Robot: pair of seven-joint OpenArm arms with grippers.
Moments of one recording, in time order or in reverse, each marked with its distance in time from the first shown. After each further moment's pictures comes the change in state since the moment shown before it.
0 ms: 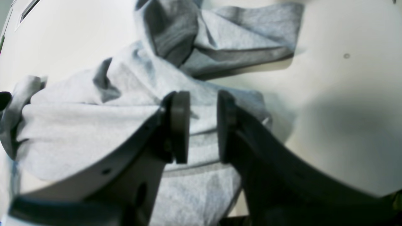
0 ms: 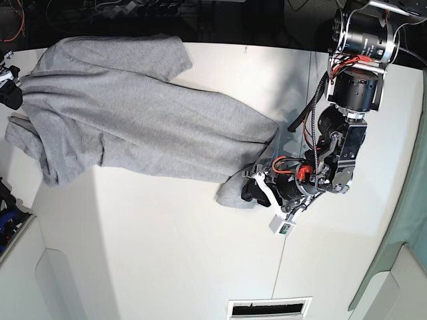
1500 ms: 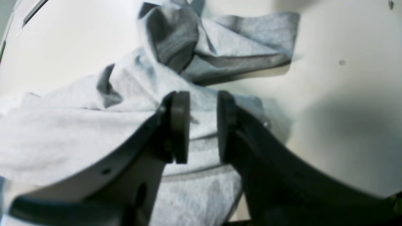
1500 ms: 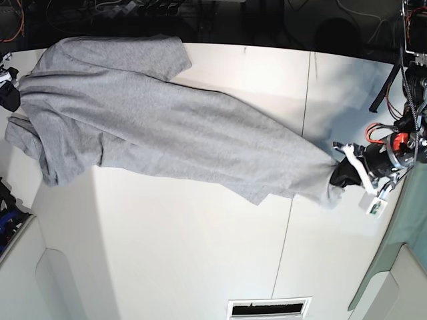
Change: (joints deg) left arm 21.7 -21.4 -13.5 33.4 -16.9 -0.7 13.1; right arm 0.2 0.0 0.0 0.0 0.0 -0.1 1.6
